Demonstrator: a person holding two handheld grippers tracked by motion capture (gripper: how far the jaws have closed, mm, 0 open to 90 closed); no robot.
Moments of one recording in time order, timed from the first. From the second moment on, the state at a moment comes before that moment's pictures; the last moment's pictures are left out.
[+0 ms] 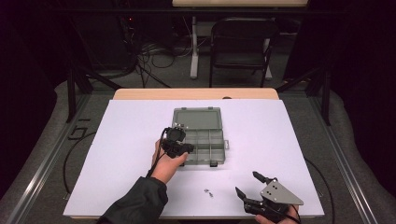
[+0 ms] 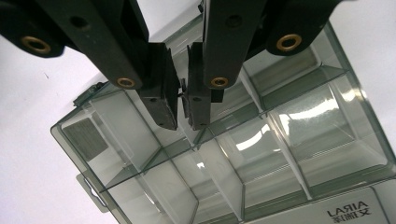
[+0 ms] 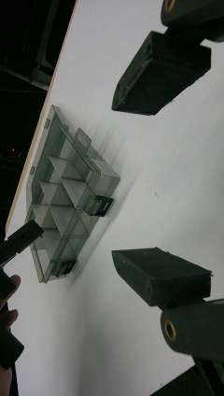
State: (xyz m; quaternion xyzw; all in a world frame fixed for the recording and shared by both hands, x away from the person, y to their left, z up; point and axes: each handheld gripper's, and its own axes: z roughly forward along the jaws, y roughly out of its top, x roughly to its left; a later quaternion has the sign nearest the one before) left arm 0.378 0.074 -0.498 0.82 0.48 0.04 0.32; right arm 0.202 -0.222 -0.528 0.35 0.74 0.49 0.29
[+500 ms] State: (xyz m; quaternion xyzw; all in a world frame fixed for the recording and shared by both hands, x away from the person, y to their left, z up) left arm 0.381 0.067 -0.506 0.82 0.47 0.04 0.32; right arm 0.203 -0.222 -0.528 0.35 0.74 0.49 0.29
